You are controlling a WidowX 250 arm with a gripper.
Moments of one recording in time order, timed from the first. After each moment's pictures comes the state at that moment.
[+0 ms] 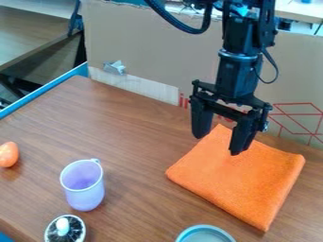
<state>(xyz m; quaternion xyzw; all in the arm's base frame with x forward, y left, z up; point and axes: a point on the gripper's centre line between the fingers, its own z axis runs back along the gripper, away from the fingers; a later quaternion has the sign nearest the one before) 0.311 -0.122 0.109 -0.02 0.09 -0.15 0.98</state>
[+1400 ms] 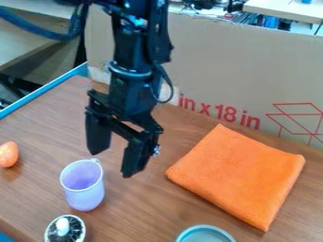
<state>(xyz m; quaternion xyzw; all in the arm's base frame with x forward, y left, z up) 0.223 -0.025 0.114 0.05 0.09 -0.10 0.99</state>
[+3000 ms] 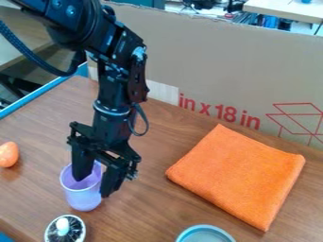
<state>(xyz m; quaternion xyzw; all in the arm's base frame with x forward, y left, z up) 0.228 0.010 0.057 0.07 0.11 -0.02 0.99</state>
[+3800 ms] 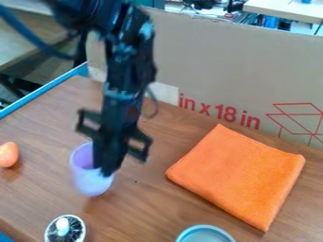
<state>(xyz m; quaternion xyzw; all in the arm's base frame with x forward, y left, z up) 0.249 -0.006 0.085 0.06 0.07 0.01 1.00</state>
